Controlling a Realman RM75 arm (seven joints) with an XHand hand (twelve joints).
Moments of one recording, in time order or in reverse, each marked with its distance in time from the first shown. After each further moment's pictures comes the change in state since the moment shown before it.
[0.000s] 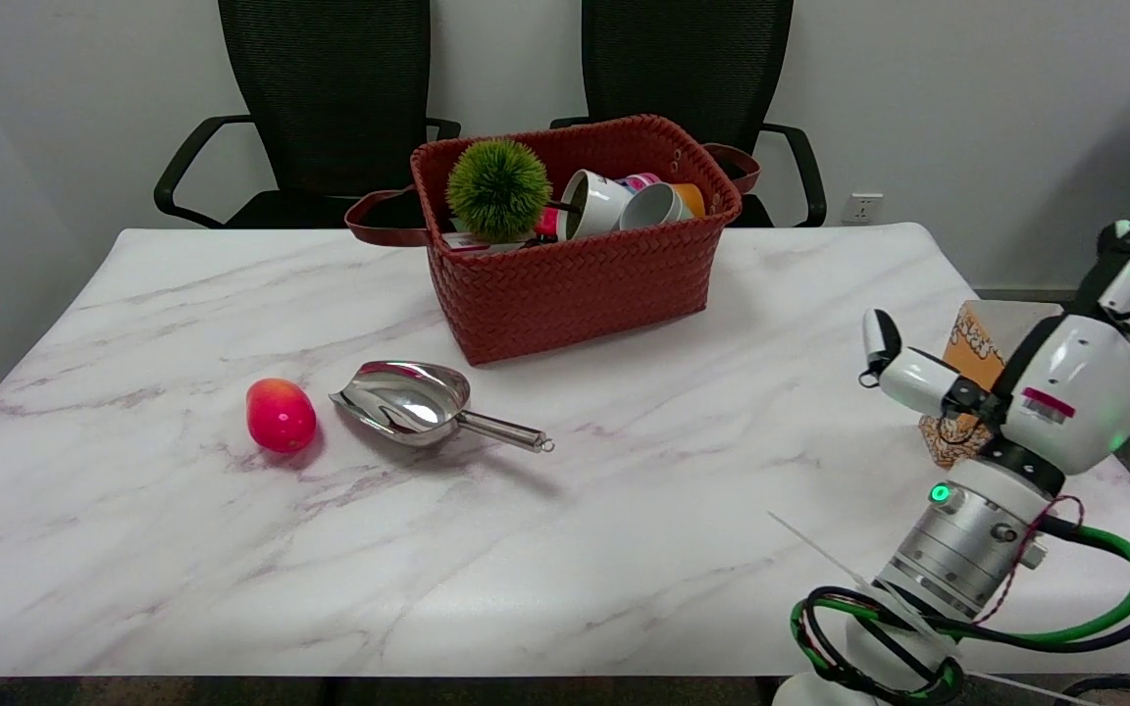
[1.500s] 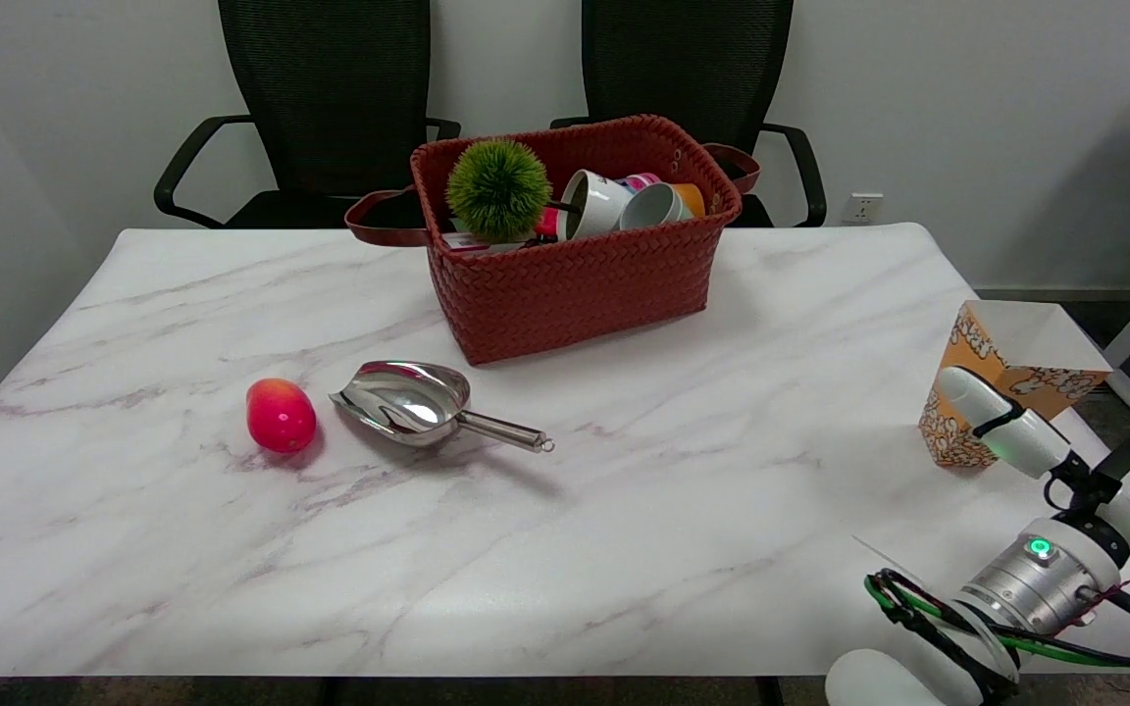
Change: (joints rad) arm -0.043 0.030 0.152 -0.160 0.426 -0.006 0.673
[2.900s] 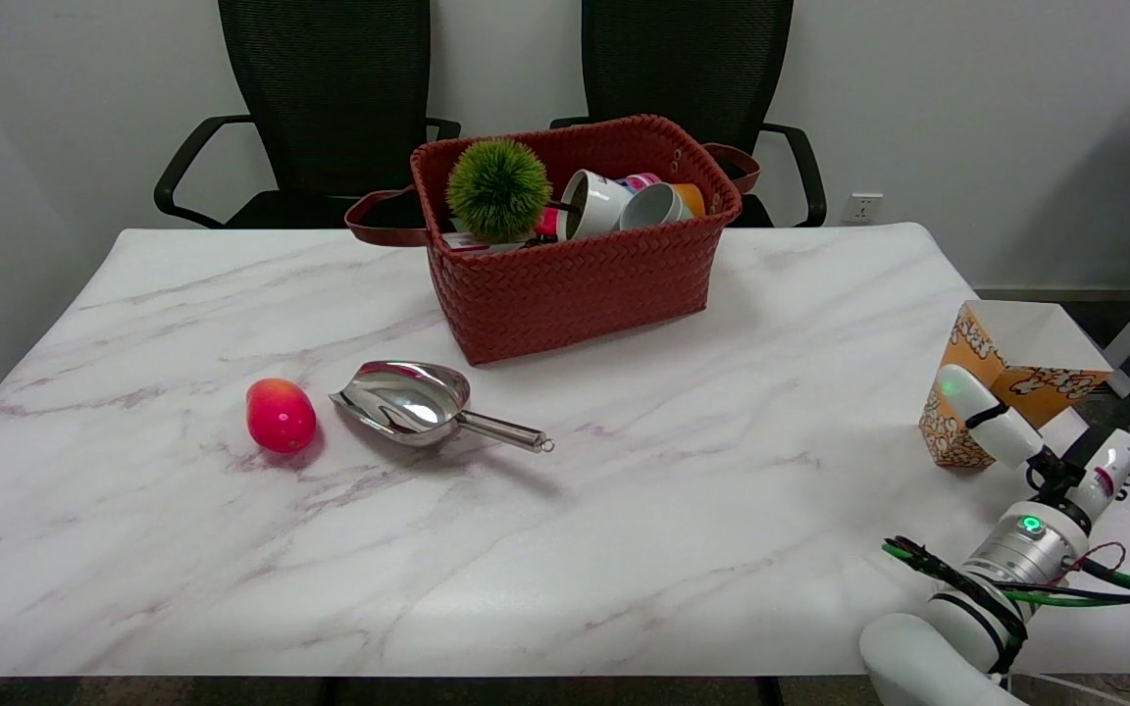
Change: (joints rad) arm 0.073 0.051 0.086 -0.207 0.171 -0.323 0.248
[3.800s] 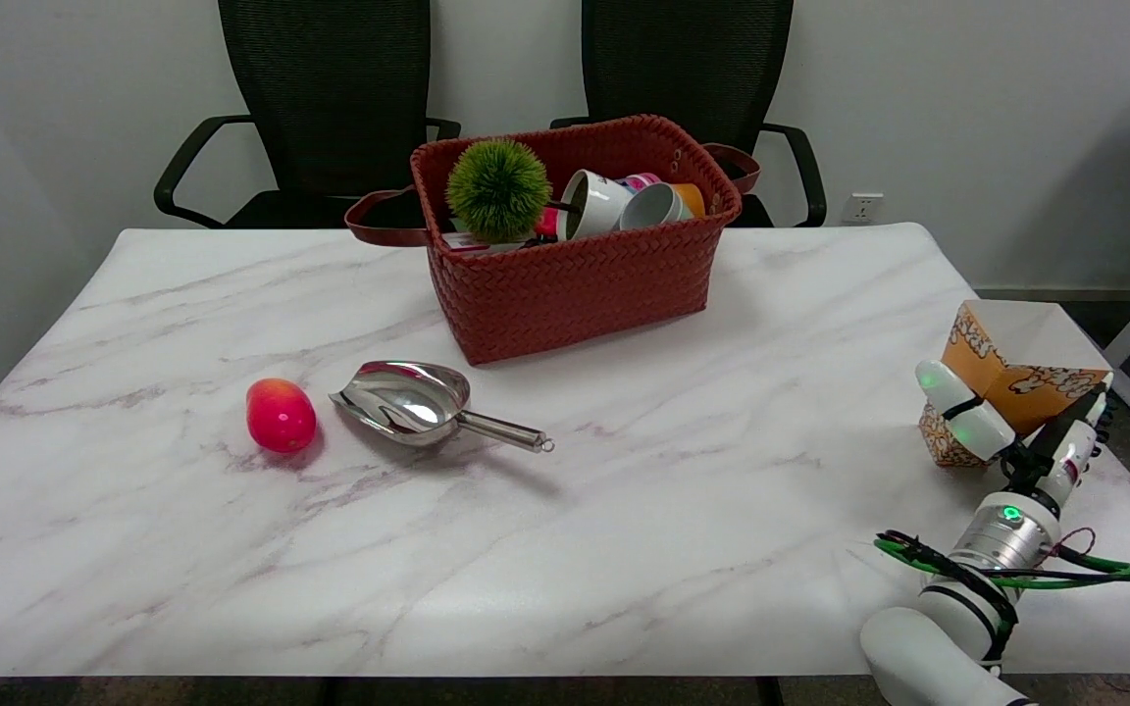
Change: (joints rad) arm 0.018 0.007 0.002 -0.028 0.000 -0.125 0.065
